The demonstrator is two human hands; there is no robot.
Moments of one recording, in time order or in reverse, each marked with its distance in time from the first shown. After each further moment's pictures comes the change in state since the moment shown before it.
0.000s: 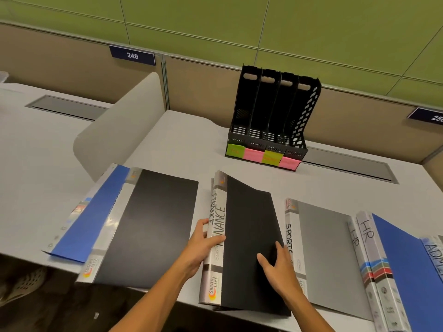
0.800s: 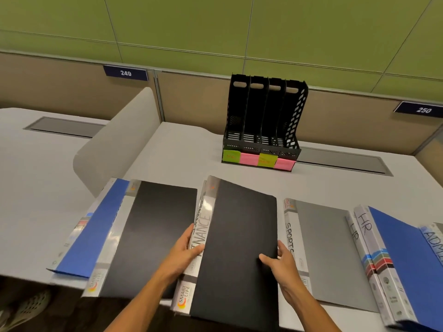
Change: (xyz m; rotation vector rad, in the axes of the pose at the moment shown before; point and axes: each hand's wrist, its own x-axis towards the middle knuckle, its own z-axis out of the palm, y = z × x) left_hand -0.019 0.004 -0.052 0.199 -0.082 0.150; right_hand -0.001 -0.004 0.005 0.548 0.009 0.045
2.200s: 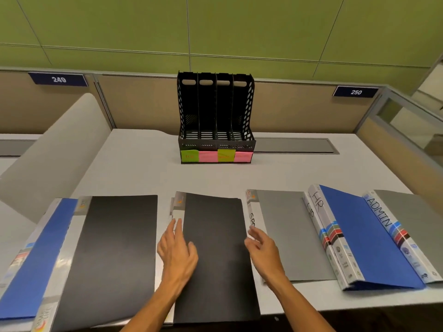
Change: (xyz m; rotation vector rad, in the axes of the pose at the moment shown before) left_hand 0.029 0.004 0.097 0.816 0.432 0.226; right_hand -0.013 -0.013 -0.043 -0.109 0.129 -0.133
